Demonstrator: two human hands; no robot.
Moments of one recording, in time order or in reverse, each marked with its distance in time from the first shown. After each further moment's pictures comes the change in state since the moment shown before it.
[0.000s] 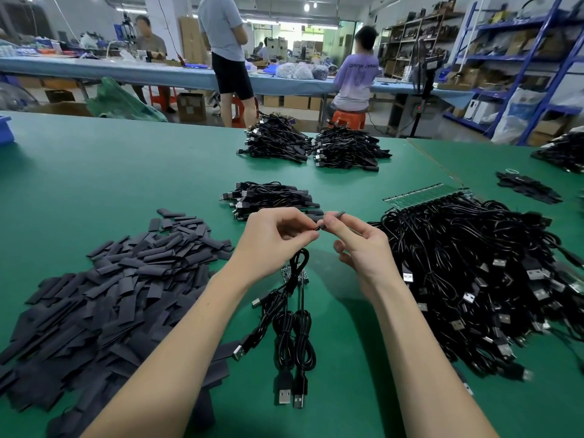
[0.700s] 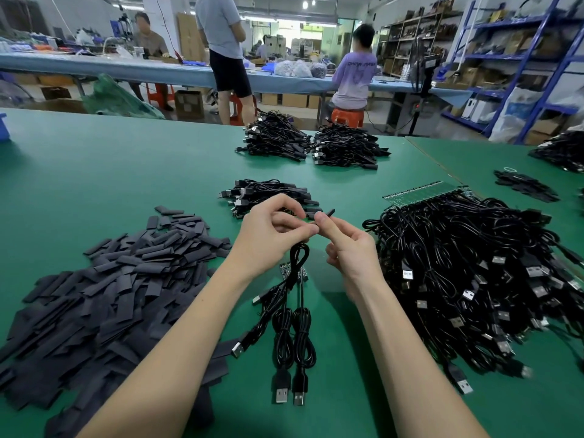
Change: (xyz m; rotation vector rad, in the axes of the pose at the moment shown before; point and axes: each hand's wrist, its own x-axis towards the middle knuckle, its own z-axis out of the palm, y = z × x) left_hand -0.001 -0.001 -0.001 -0.175 0.040 -0.131; right_hand -0.004 0.010 0.019 0.081 0.064 0.062
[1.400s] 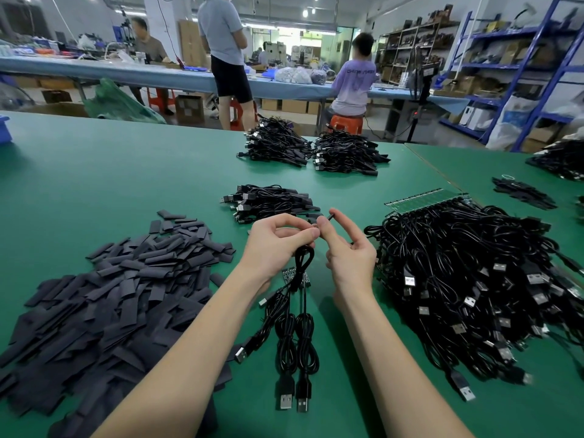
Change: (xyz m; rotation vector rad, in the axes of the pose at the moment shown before) left_hand -0.001 -0.004 0.011 -0.262 0.055 -0.240; right_hand -0.011 0.003 0.021 0.110 0.186 -0.156
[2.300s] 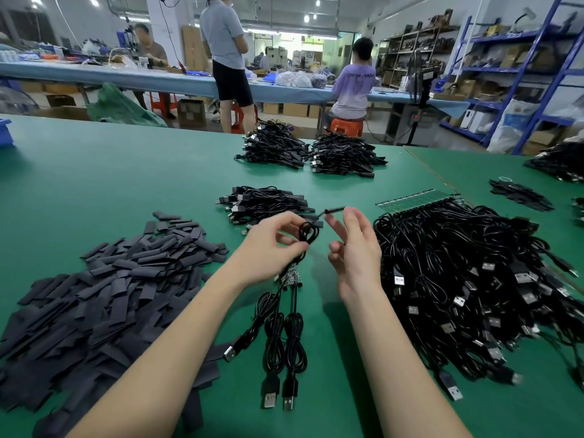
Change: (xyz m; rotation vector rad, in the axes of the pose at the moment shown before) left_hand -0.001 0.007 -0.007 0.539 -0.162 0.199; right_hand 0.016 -0.014 -0.012 0.163 0.041 0.172
